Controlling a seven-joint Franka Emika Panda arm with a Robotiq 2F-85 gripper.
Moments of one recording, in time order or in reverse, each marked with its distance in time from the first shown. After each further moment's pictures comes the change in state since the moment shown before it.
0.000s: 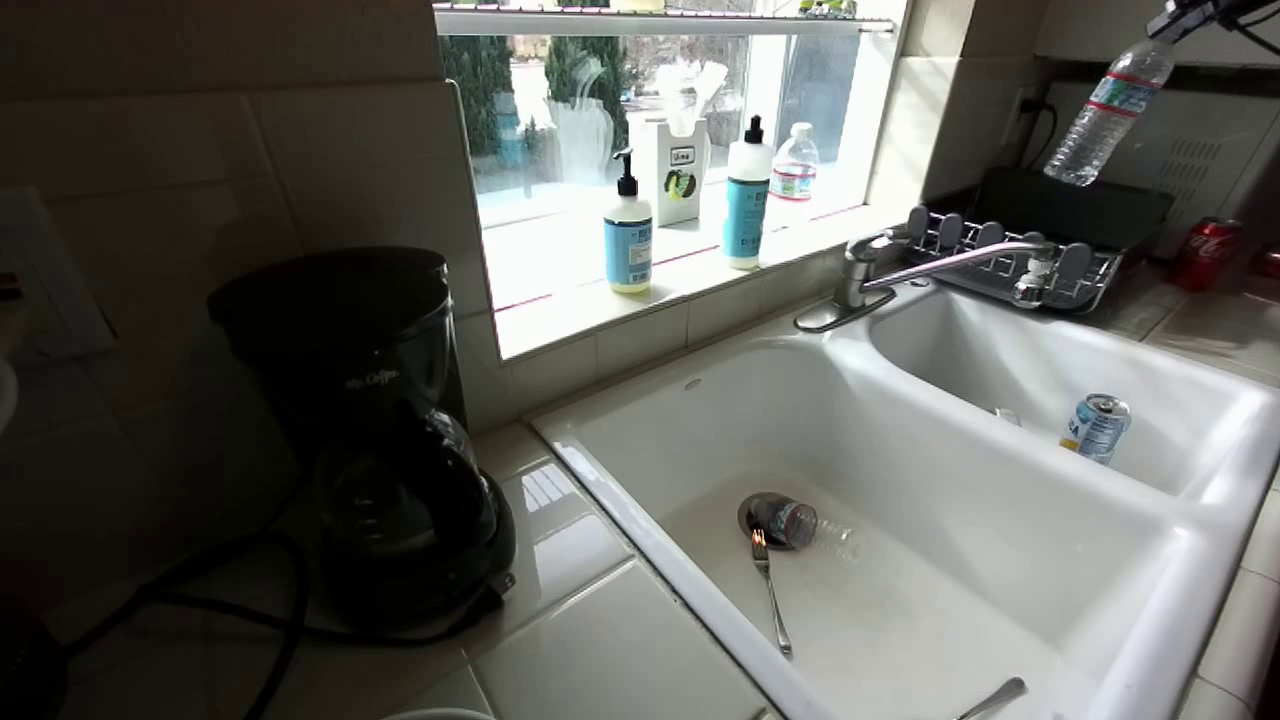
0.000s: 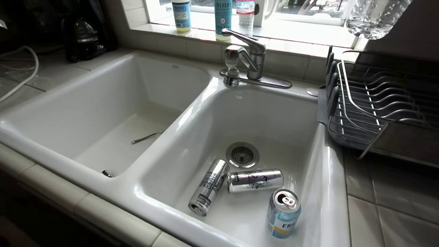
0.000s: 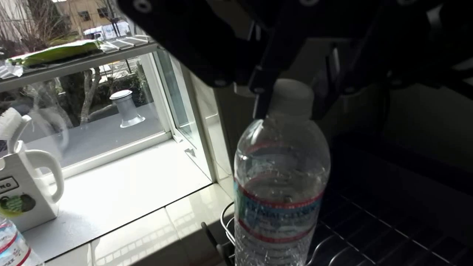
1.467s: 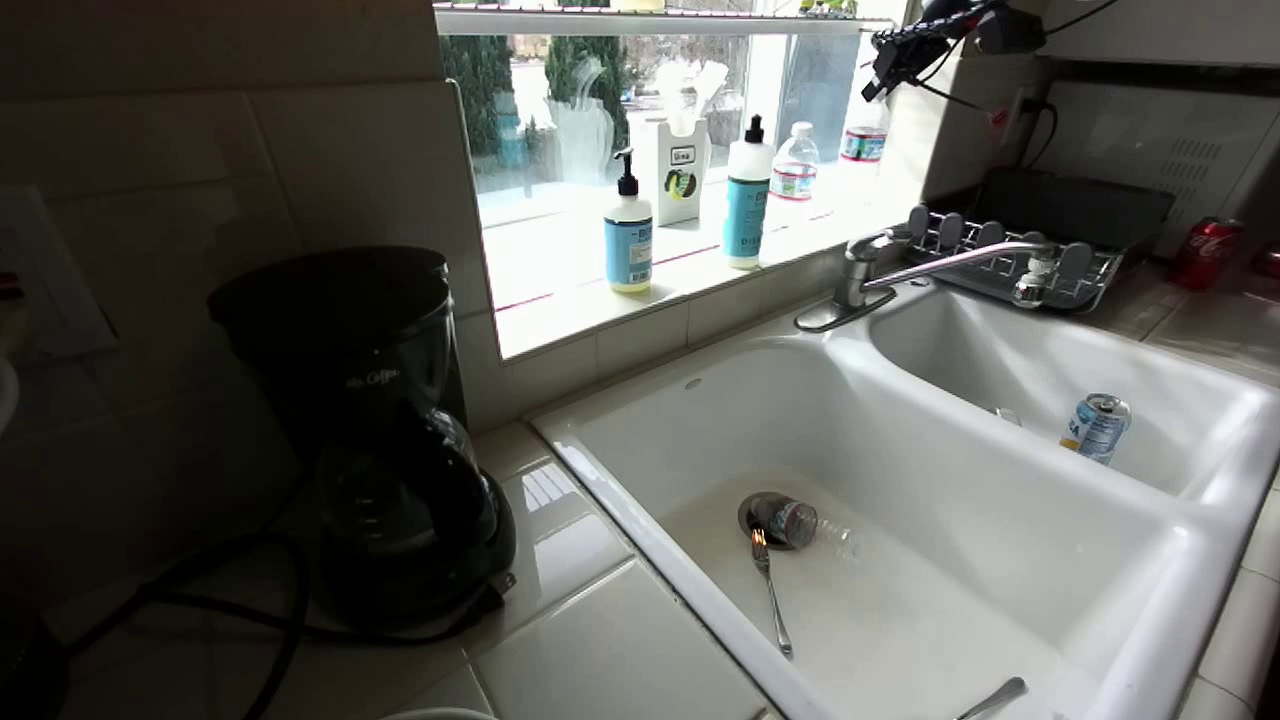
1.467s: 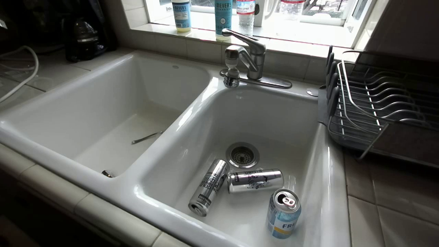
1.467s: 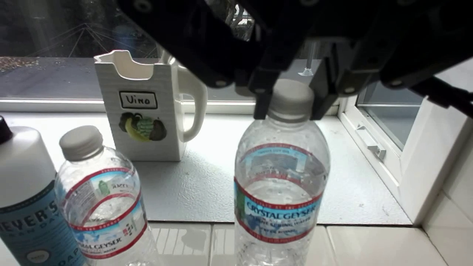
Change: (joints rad) arm 0.065 0.657 0.271 0.686 0.010 -0.125 -0.194
